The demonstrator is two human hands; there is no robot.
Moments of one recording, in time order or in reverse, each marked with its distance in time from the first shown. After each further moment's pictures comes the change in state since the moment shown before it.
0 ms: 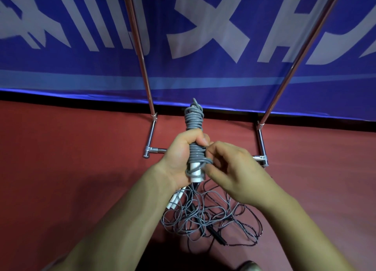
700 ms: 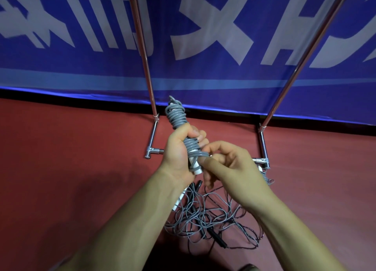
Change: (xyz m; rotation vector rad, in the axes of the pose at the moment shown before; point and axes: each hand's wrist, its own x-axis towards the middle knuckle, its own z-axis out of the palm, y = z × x) left_hand 0.000 0.003 0.008 -0.220 0.218 0.324; right_hand 0.006 -0.019 0.021 0.831 0.123 0.346
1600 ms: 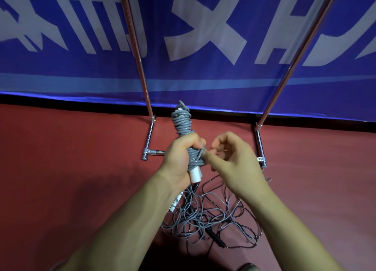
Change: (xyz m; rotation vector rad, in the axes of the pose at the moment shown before) left_hand 0.003 -0.013 -0.006 0.200 -0.038 -0.021; right_hand 0.013 0.012 -0.022 -0.376 0.208 -0.132
